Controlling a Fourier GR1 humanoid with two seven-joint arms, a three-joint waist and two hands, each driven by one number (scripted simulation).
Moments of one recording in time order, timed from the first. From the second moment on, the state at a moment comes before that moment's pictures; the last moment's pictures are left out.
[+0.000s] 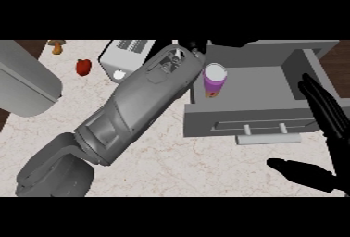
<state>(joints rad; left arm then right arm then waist) -1.46 0.00 -0.61 -0.43 0.71 0.84 -0.11 -0.03 -0.25 0.02 -2.09 0.71 0.13 0.03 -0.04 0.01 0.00</state>
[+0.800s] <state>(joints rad) -1.36 0.15 -0.61 -0.65 0.62 0.82 0.04 -0.19 -0.18 0.08 -1.55 1.04 -0.18 -0.05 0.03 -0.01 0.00</state>
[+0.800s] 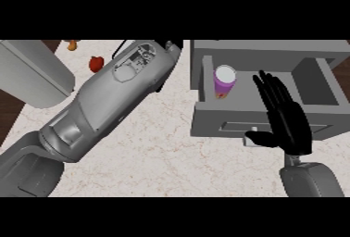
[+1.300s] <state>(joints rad) -1.28 0.29 -0.64 -0.85 0.57 0.81 0.18 -0.39 -0.18 0.01 -1.22 1.14 -0.35 -0.09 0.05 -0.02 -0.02</state>
